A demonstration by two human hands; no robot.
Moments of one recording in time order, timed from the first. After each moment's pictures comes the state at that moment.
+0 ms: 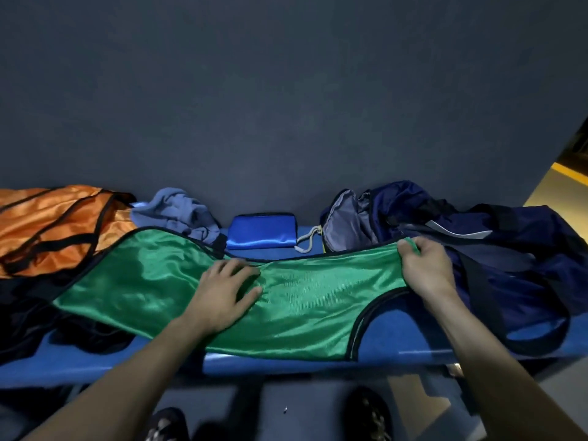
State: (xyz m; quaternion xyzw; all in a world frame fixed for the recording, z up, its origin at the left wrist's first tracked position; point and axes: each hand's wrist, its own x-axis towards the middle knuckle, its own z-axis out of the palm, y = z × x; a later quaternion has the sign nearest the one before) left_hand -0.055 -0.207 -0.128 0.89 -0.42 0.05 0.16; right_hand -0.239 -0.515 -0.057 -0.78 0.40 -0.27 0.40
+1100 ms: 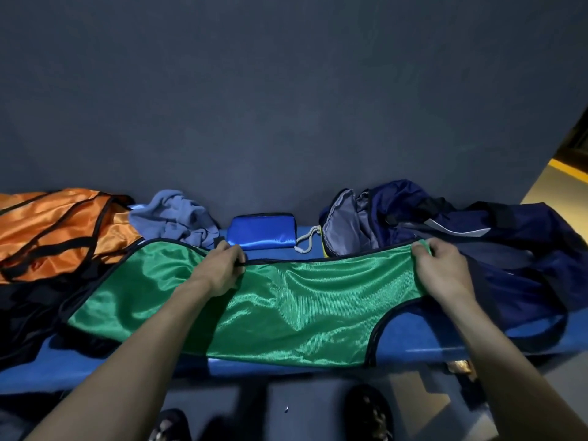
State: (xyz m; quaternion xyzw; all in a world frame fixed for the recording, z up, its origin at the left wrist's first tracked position) left_hand 0.003 -0.227 -0.110 0.92 -0.34 -0.07 0.16; right_hand -0.259 -0.527 -0.050 -0.81 0.42 -0.24 0.33
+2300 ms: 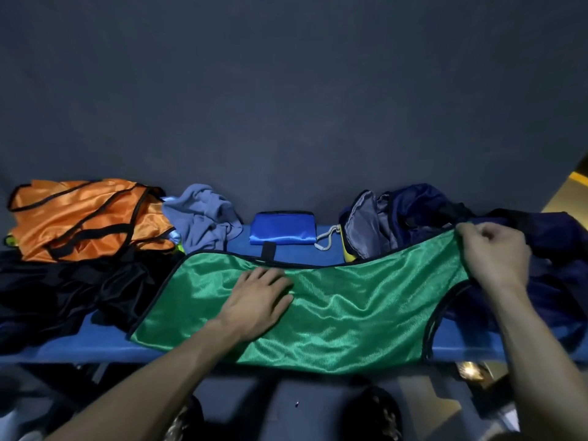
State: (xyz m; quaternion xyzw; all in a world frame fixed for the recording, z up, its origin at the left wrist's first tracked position) left_hand -0.087 -0.206 -0.125 0.87 -0.48 0.07 0.07; right_hand -0.271 -0.516 -0.007 -0.75 0.44 -0.39 0.30
